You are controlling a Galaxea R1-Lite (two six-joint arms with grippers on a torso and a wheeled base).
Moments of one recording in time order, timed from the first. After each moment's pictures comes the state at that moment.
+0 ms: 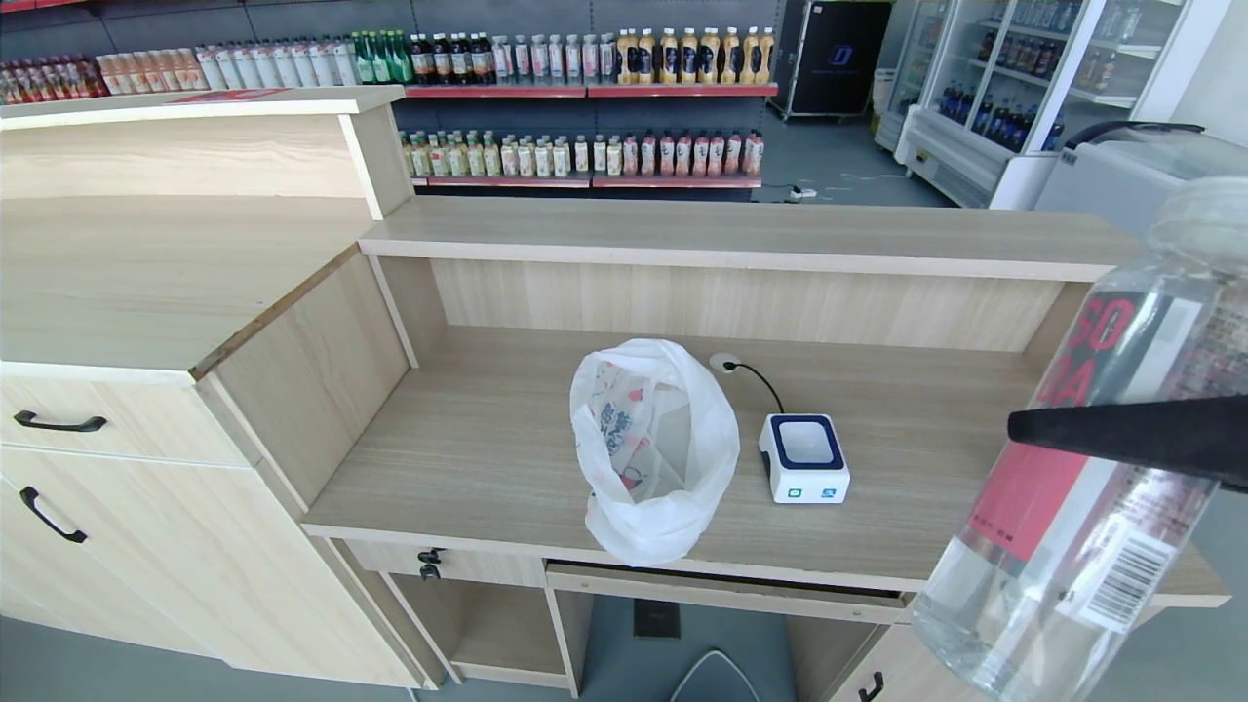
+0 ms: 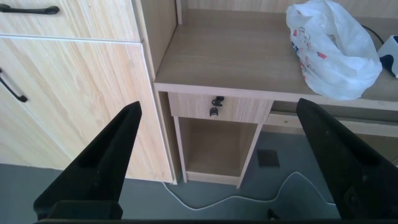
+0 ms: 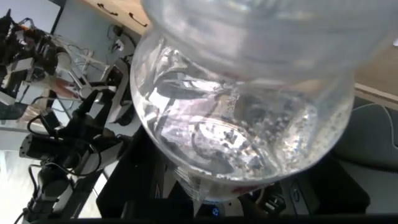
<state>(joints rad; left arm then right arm) 0.00 0.00 0.00 0.00 0.00 0.00 0.75 1.09 -1.07 0.29 0.09 0.51</state>
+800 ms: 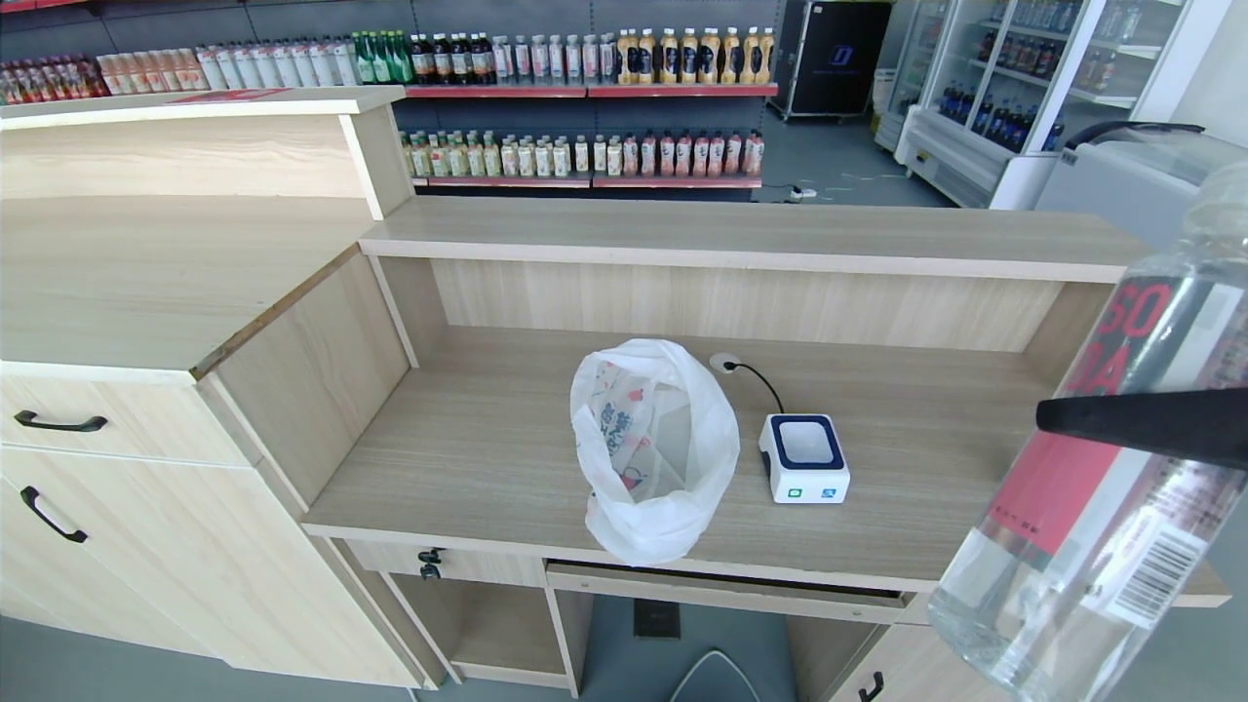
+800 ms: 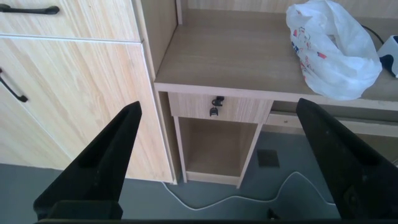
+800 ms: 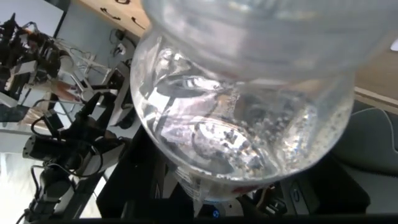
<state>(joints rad) 0.00 0.00 0.00 0.00 0.00 0.00 0.75 1.07 -1.07 0.29 0.09 0.51</state>
